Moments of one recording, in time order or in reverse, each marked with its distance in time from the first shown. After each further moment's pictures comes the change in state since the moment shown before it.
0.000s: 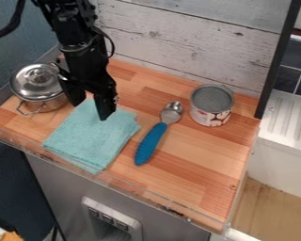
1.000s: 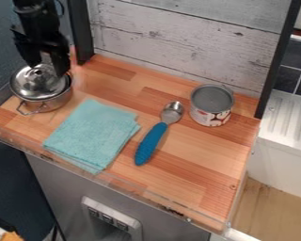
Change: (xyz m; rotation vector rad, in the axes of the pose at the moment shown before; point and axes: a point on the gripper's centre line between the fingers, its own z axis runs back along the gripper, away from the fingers) arm 0.025 0.117 0.008 0.086 -0.006 0.161
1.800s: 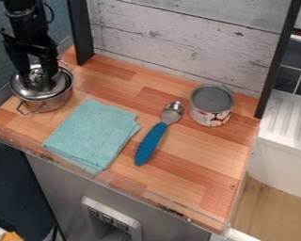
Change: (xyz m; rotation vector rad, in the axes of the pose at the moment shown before) arm -0.007 0.023 -0.021 0.041 0.052 0.037
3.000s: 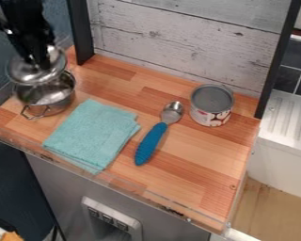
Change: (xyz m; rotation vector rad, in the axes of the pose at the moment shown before) arm -0.008 -0.017 0.056 -0.015 -0.141 -0.001
